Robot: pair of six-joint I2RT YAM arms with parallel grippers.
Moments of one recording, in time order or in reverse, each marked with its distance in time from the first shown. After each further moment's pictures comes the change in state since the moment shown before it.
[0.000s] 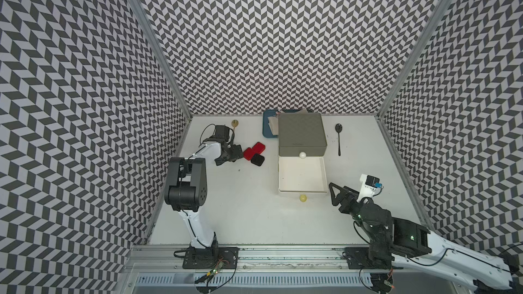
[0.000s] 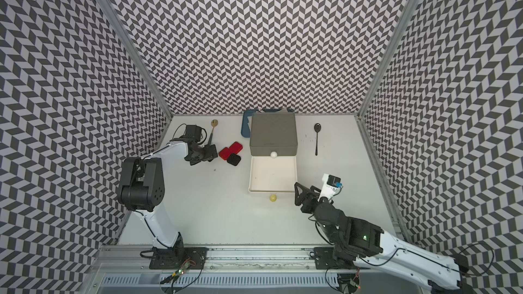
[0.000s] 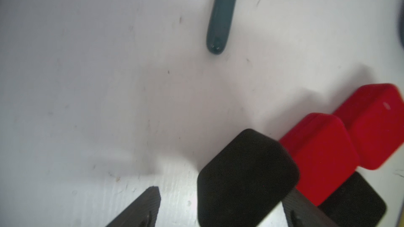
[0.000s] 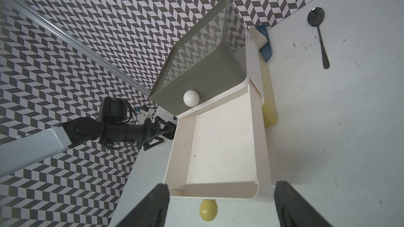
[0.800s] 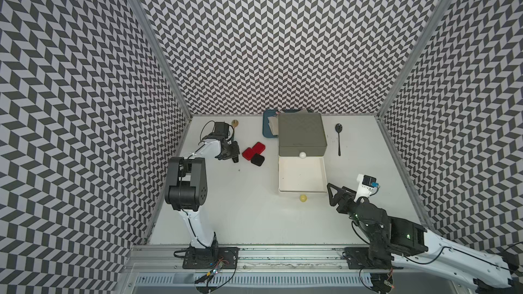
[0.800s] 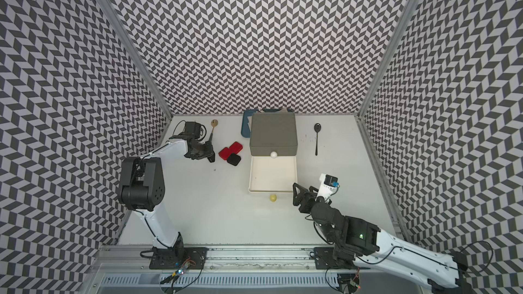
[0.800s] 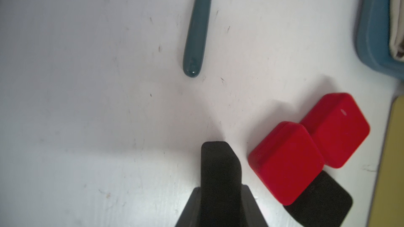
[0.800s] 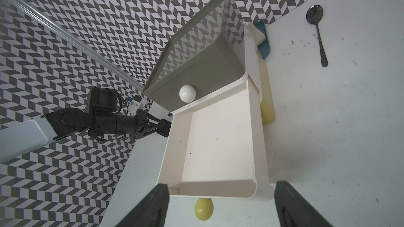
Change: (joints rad) left arm 0.000 0.008 0.033 -0.005 0.034 0.031; right arm 0.000 0.047 0.001 0.008 -0.001 -0.005
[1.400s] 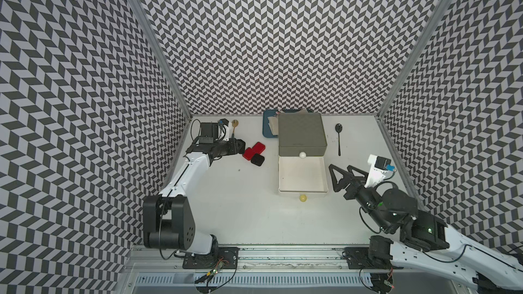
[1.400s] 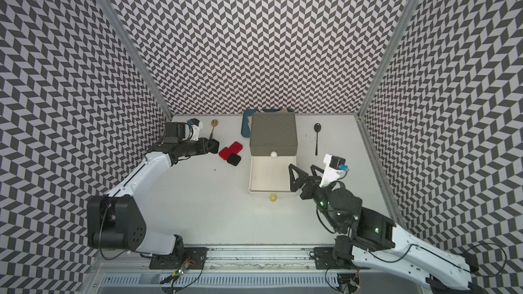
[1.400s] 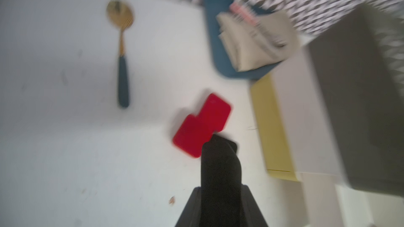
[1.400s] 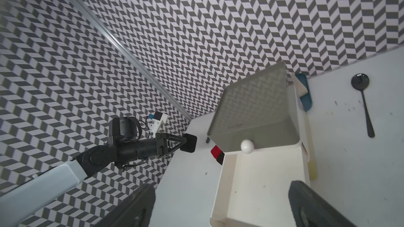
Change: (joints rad) left arm 0.008 -0.482 -0.185 0.119 0.391 0.155; right arm -0.068 0.137 0.397 0.102 -0.123 -0.329
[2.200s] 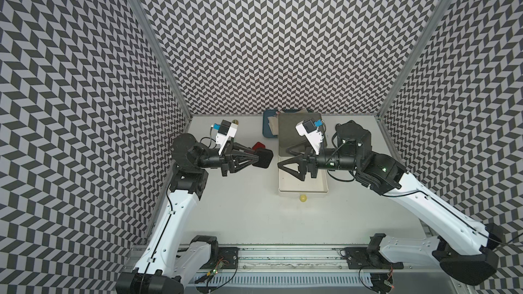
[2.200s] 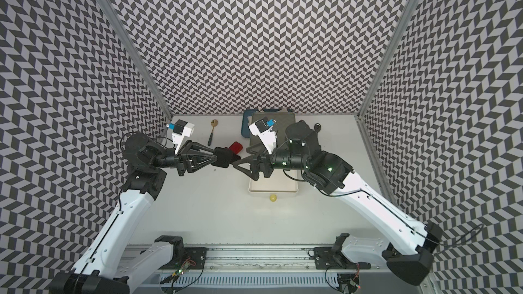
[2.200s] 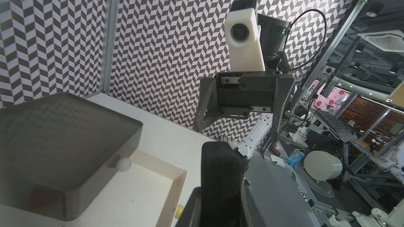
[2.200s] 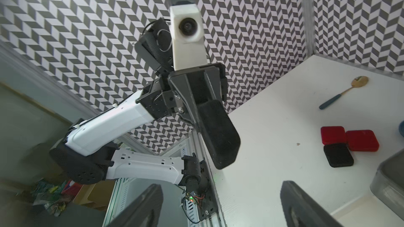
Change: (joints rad) left arm -0.048 -0.399 -0.190 0.637 0.955 -0.401; right arm -0.285 0.616 0.527 -0.068 -1.185 -0.324
